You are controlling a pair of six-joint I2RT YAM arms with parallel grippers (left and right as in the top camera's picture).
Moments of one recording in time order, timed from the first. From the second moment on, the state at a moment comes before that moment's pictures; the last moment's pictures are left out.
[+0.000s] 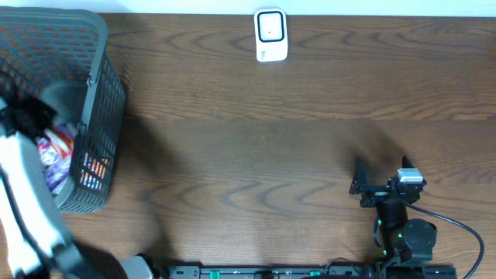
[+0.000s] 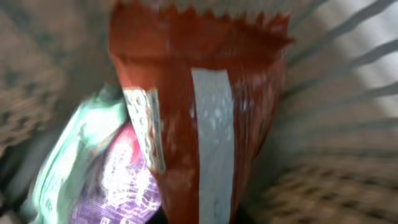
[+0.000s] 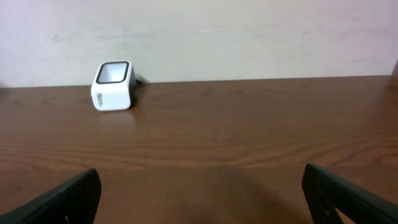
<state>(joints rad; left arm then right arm) 0.60 1.46 1.36 -0.74 0.02 -0.40 -0.02 0.01 0.01 -0.07 -0.06 0.05</state>
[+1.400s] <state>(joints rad) -0.63 1.81 1.40 -0.26 0.20 -0.65 -0.02 0.01 0.01 -0.07 -0.06 0.05</state>
